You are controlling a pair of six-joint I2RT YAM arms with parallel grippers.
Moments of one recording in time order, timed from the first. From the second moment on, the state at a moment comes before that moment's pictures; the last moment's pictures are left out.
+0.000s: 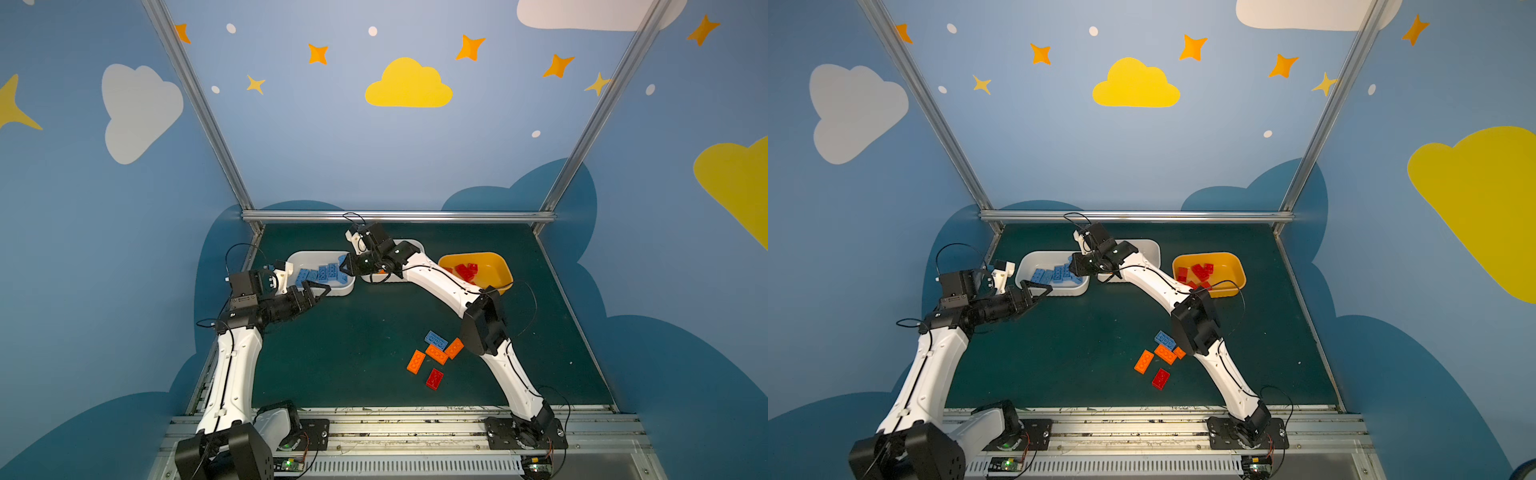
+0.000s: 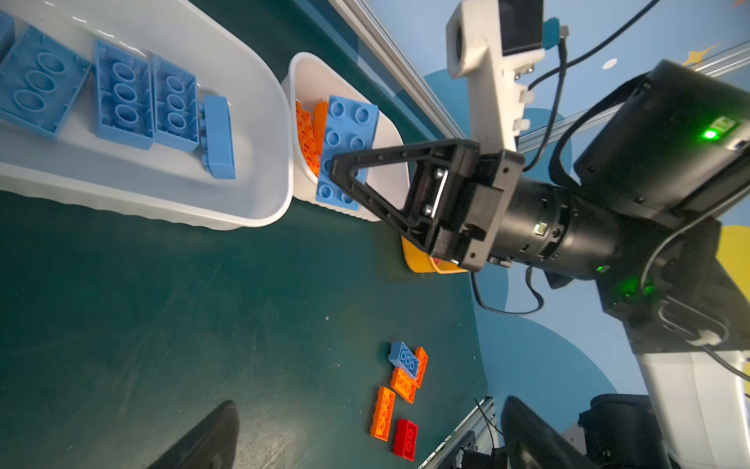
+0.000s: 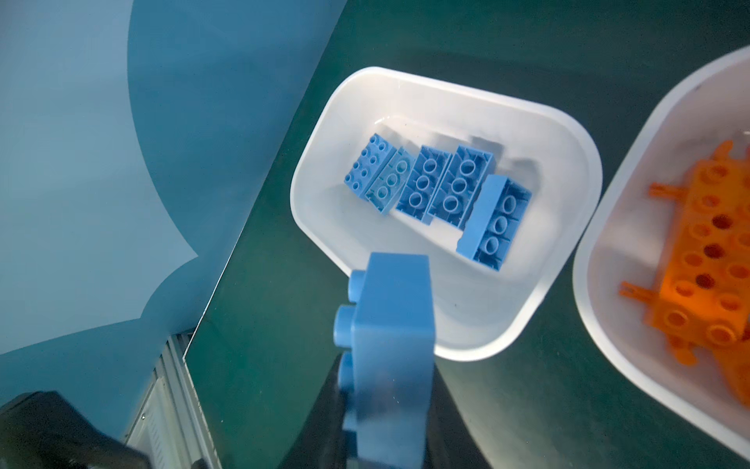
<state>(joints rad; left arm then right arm) 0.26 1.07 0.85 -0.62 0.90 -0.34 0.85 2.40 2.30 -0.59 -0.31 0.51</state>
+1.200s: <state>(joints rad) 0.15 1.10 0.83 -0.56 0.90 -0.38 0.78 1.88 1.81 -0.58 -0.23 0.36</state>
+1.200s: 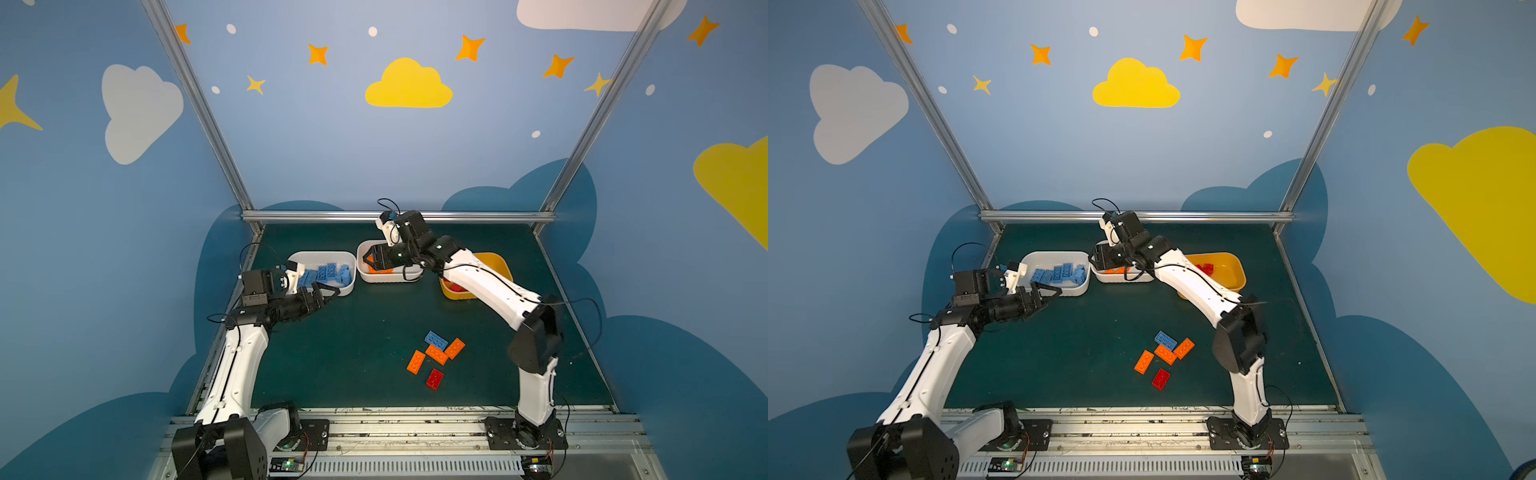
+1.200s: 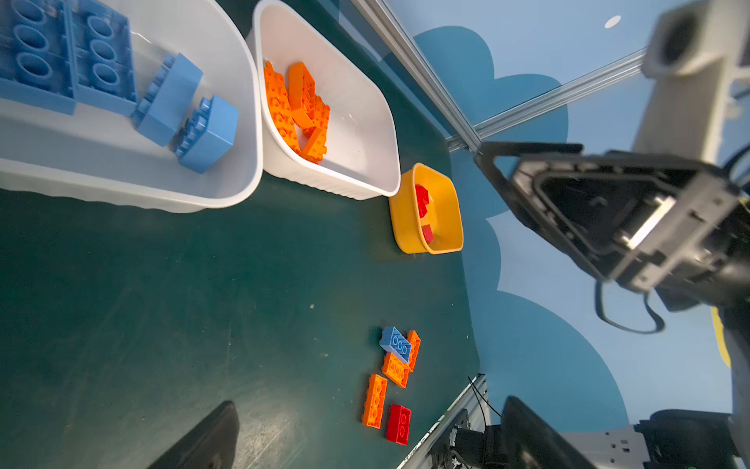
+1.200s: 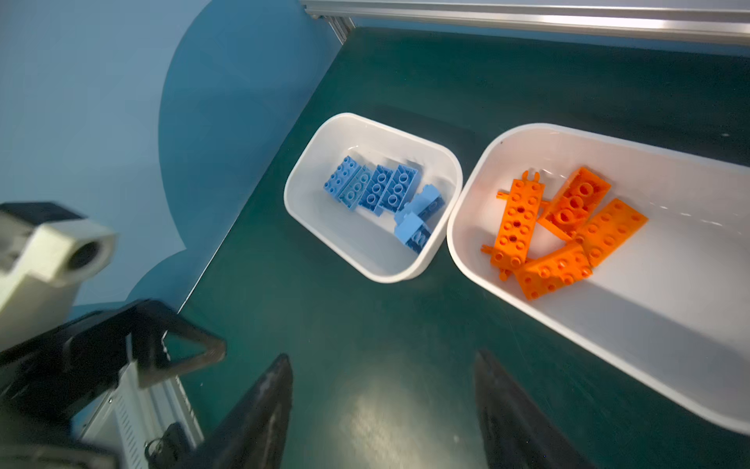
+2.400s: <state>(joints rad) -0.10 1.23 0.83 -0.45 0.81 -0.46 0.78 1.78 1.31 -1.09 -0.03 0.23</state>
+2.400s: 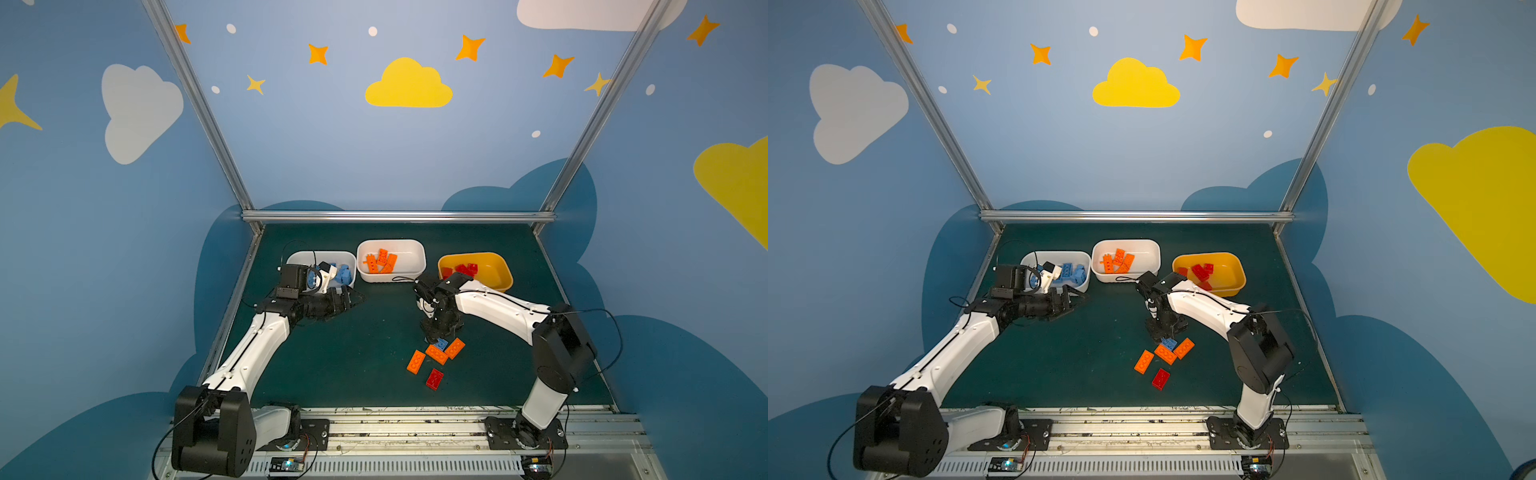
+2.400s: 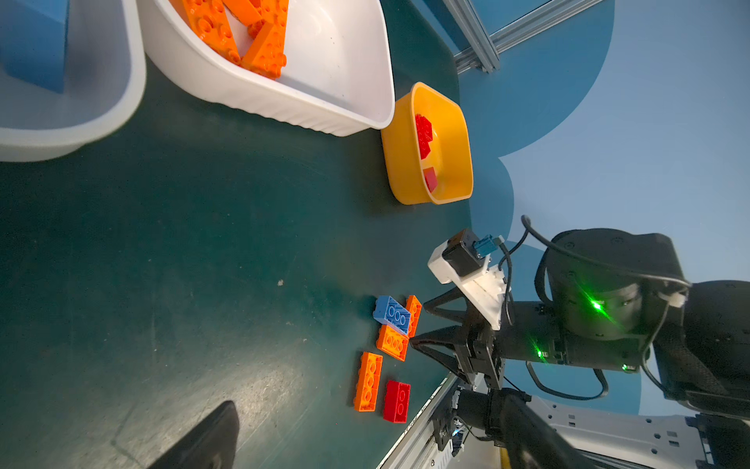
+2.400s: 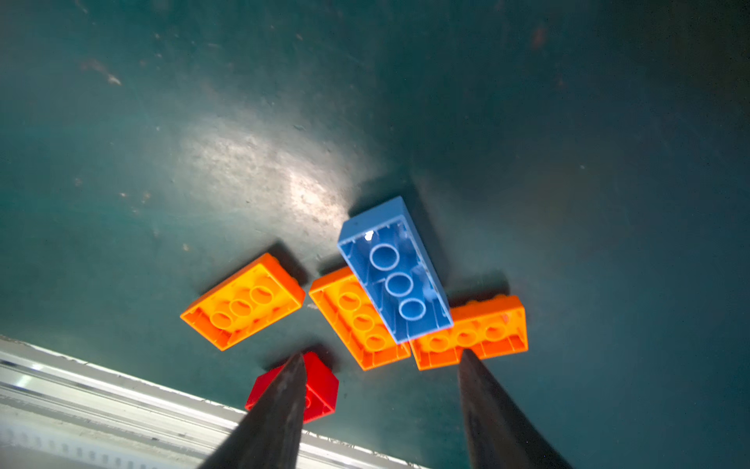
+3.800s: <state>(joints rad) -0.11 1.25 0.86 -0.48 0.79 -0.44 0.71 1.82 1.26 -1.06 -0.01 0.27</state>
